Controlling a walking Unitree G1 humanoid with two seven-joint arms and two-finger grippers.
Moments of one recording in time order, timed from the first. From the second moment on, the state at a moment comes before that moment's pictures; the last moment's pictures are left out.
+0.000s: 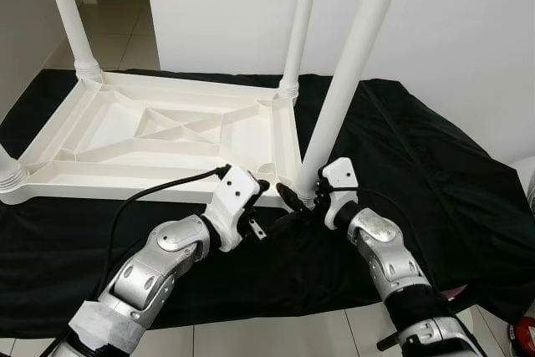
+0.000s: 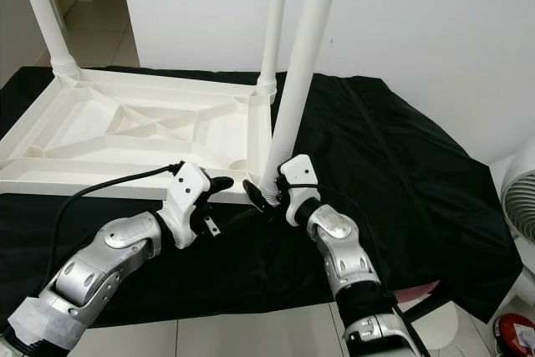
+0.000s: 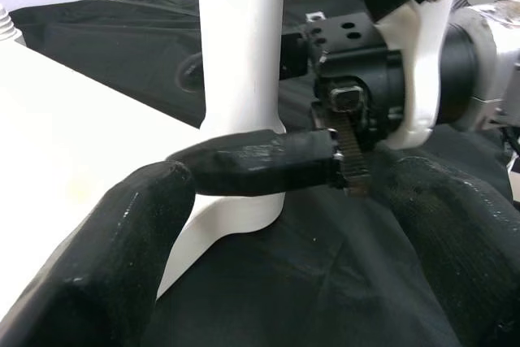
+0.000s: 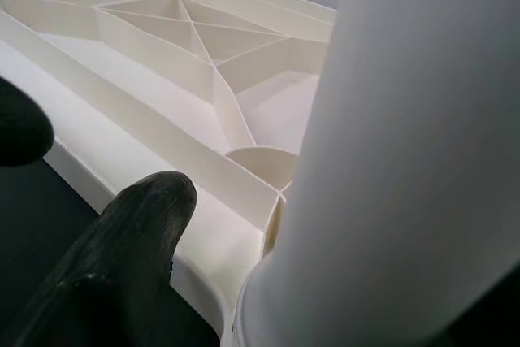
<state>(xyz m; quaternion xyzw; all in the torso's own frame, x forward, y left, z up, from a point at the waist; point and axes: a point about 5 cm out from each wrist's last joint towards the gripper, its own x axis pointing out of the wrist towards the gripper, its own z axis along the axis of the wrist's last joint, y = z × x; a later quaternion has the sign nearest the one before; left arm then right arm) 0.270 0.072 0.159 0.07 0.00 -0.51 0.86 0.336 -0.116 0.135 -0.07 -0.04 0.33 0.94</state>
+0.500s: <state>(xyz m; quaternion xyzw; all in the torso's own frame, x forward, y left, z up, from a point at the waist) 0.270 0.072 0.159 0.07 0.00 -0.51 0.86 0.348 -0.123 0.131 -0.04 -0.02 0.35 0.94</state>
